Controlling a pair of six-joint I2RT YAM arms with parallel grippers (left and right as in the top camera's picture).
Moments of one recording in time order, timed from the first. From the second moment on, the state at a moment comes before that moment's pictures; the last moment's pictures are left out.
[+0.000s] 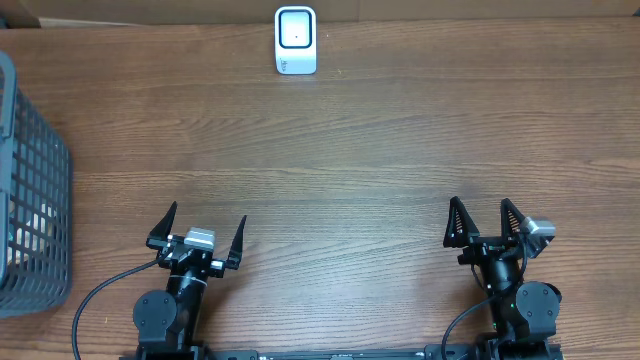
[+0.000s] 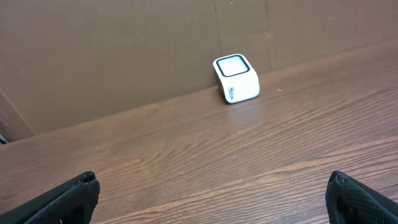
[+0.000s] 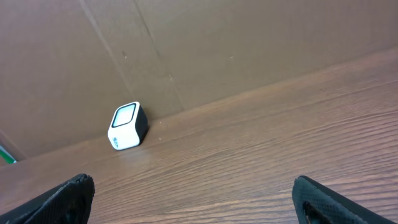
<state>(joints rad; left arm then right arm) 0.01 0.02 0.01 -0.06 0.16 0.21 0.05 0.01 0.02 -0.03 -0.05 0.36</state>
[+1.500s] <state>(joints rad) 0.01 0.02 0.01 -0.03 0.19 0.13 0.05 0.01 0.02 -0.03 -0.05 0.36</state>
